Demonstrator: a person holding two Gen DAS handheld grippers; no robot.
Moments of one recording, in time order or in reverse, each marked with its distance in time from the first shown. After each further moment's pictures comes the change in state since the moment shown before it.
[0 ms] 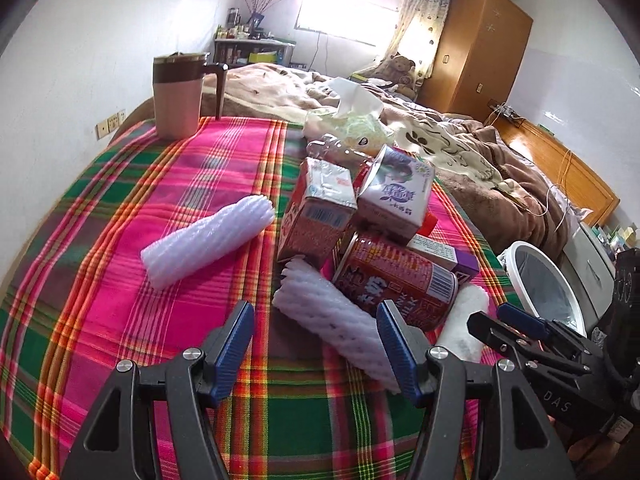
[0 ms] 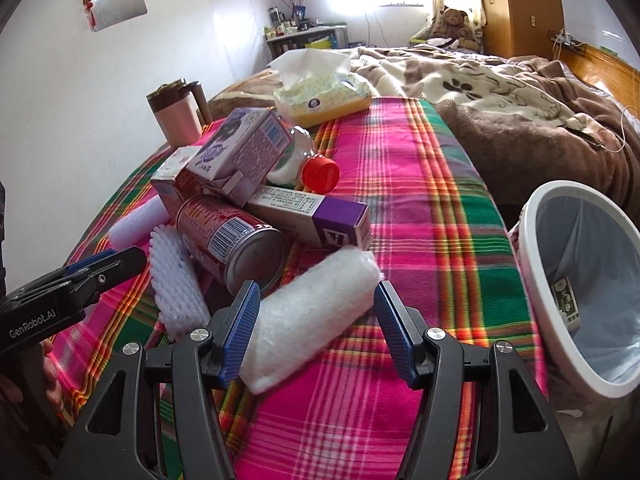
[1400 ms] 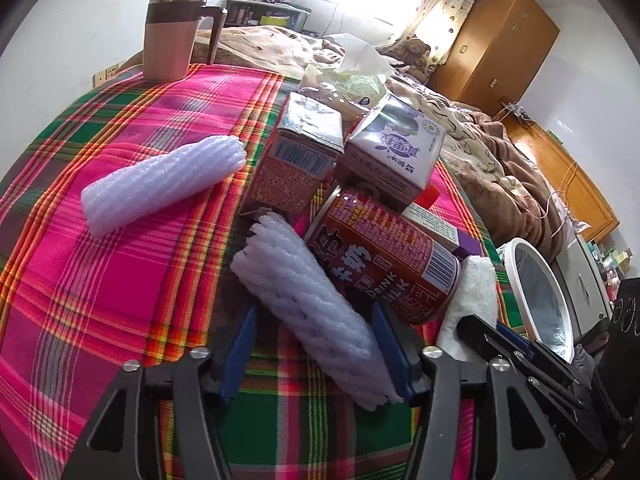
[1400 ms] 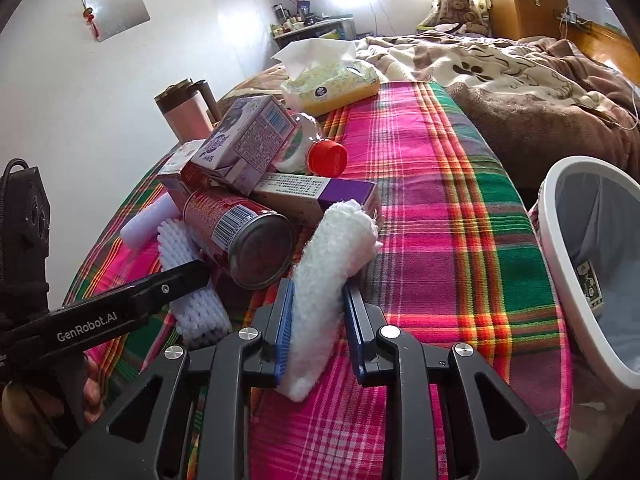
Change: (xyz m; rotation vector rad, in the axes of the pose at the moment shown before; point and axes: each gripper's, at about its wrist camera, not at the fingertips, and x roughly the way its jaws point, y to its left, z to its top) left arm 0.037 -0.015 -0.010 -0.116 0.114 -0.046; right arm 0.006 -0.005 -0.006 0.047 0.019 0.095
